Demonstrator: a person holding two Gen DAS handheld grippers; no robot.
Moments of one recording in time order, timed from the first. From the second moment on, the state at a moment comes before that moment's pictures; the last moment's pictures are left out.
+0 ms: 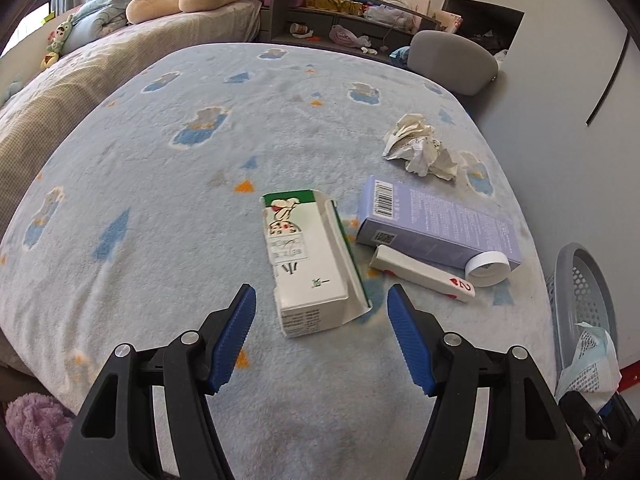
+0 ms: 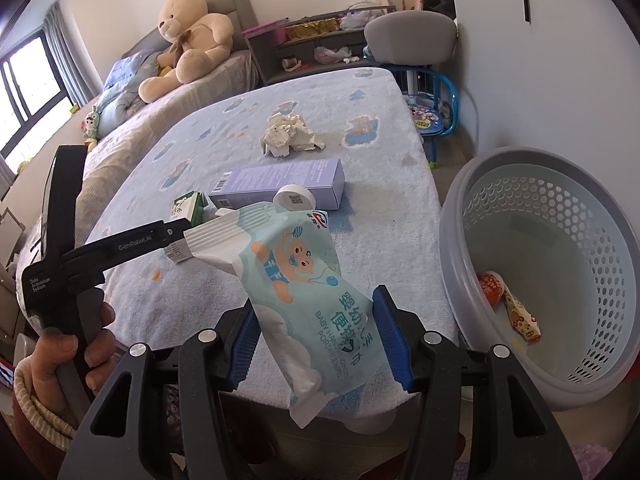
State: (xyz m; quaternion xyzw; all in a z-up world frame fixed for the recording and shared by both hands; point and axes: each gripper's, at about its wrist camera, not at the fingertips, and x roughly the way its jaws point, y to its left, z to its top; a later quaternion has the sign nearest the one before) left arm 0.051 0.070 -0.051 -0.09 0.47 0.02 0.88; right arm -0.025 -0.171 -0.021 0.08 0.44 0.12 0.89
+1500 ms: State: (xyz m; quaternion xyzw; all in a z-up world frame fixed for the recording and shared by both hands) left arm -0.041 0.058 -0.014 -0.04 0.42 0.00 0.91; right arm -0.051 -0.165 -0.007 0.08 0.42 0.13 0.90
